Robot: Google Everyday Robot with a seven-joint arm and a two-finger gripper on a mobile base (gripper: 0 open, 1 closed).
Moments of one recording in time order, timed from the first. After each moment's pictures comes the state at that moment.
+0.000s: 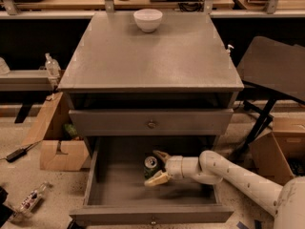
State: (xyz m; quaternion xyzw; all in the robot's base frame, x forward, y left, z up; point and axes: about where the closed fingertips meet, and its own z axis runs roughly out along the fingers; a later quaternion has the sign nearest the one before) arm 0.584 -0.008 0.412 -0.49 0.65 0.36 0.44
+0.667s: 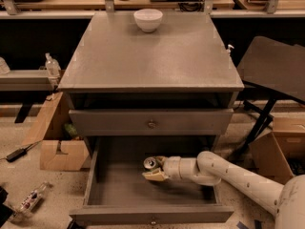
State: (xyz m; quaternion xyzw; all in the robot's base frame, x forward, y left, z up) arm 0.581 0.000 0.410 -0.49 0.67 0.36 0.43
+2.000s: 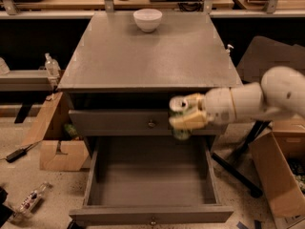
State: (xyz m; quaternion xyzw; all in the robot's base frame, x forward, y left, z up) arm 0.531 -0.081 0.796 -0.52 0.65 0.38 0.41
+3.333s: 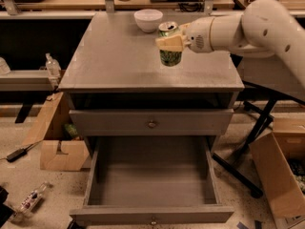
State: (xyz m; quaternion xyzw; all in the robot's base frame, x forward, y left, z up) arm 0.714 -0.062 0.939 -0.40 0.70 0.26 0.53
